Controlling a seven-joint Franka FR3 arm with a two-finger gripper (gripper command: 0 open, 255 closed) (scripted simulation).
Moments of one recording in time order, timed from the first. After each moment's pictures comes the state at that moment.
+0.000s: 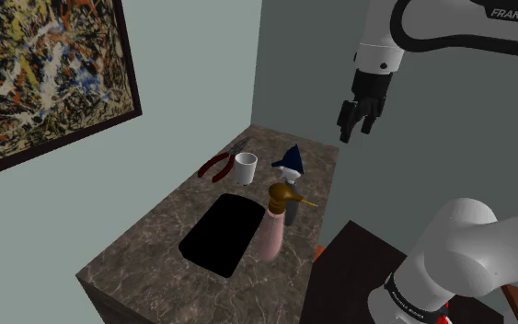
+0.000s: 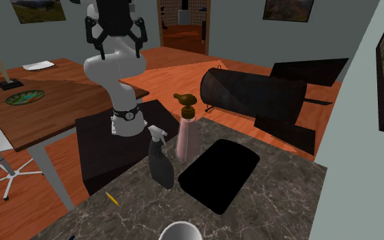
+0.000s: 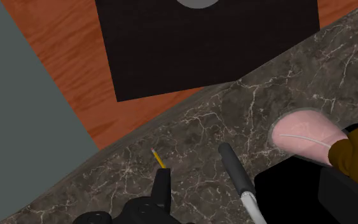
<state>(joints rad) 0.00 -0.77 -0.03 -2.31 -0.06 1.47 0.14</state>
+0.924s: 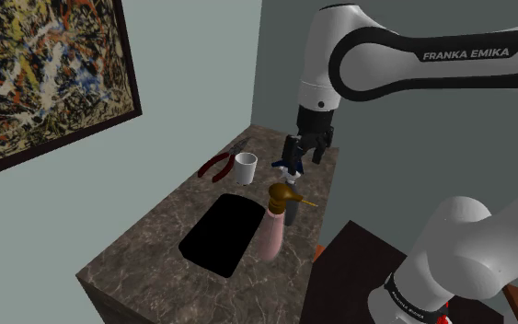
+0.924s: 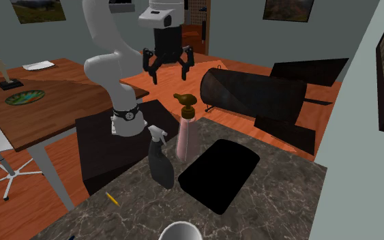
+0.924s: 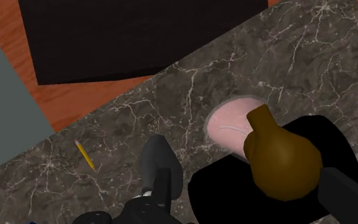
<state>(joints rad) 0.09 -0.60 0.14 -2.39 0.09 1.74 0.32</state>
